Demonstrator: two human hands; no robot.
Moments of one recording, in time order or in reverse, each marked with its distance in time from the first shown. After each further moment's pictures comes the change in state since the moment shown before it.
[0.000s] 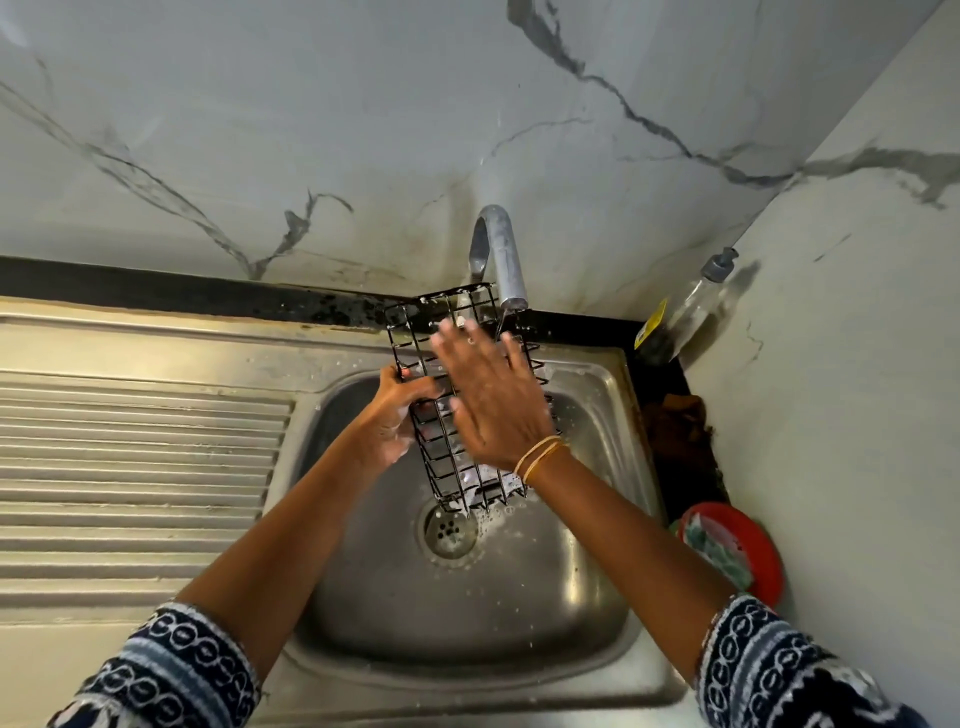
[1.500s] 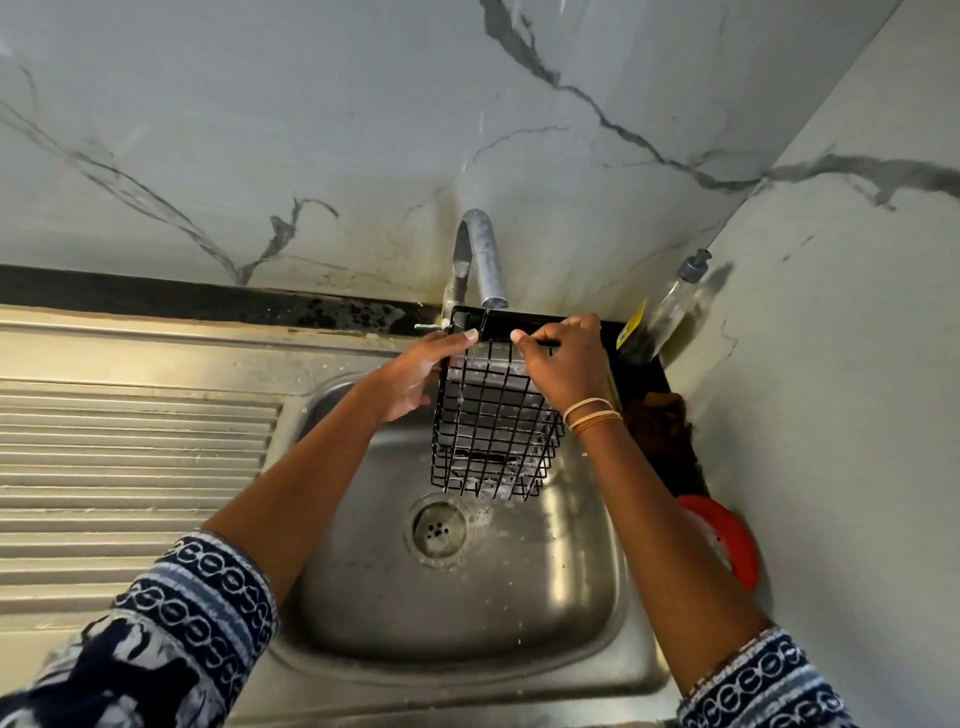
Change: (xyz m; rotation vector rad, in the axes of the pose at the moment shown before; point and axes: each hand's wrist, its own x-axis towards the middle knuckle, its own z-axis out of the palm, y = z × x) left_hand -0.001 0.041 0.048 0.418 -0.201 -0.049; right_hand 0.003 0.049 -0.059 0.472 0.039 0.847
